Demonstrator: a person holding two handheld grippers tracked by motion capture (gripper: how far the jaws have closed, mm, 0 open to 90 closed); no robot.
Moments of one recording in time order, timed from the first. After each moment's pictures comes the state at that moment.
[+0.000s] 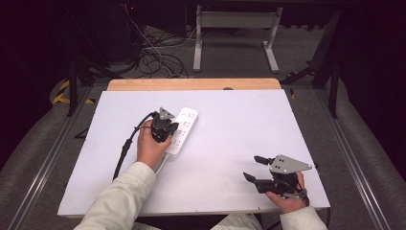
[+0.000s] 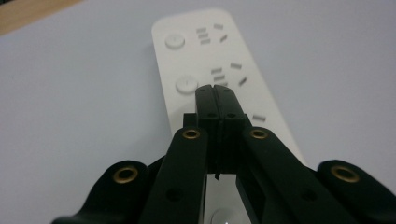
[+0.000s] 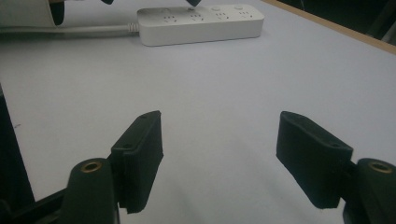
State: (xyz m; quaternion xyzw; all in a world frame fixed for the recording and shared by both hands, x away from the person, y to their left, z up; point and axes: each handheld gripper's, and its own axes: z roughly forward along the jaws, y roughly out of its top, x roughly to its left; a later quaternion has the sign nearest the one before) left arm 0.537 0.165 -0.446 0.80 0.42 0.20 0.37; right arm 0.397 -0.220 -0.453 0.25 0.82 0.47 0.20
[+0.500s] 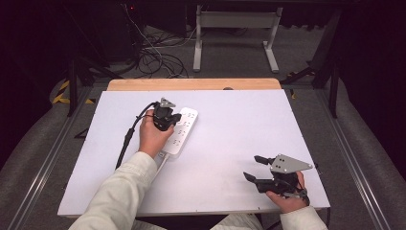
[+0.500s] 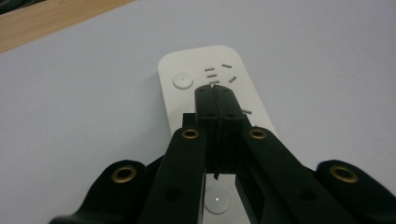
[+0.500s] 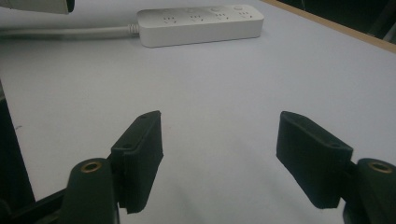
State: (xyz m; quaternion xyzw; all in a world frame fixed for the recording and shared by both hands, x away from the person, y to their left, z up) left arm 0.566 0.162 -0.444 0.80 0.43 0.19 0.38; right arm 0.398 -0.221 -0.453 0.25 0.82 0.48 0.19
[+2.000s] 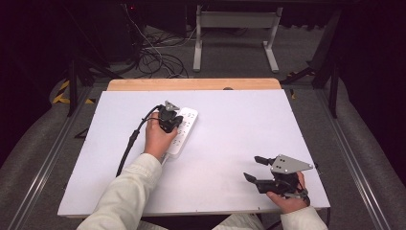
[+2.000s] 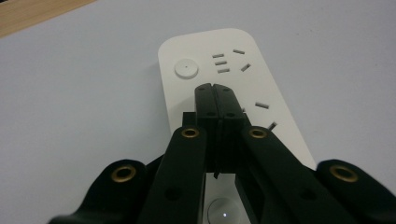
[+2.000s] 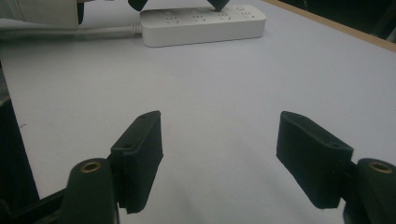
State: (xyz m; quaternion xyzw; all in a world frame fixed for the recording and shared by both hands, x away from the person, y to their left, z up) left arm 0.570 0.152 -0.464 0.80 0.43 0.20 0.36; right arm 0.397 -0.222 -0.453 0.25 0.82 0.48 0.19
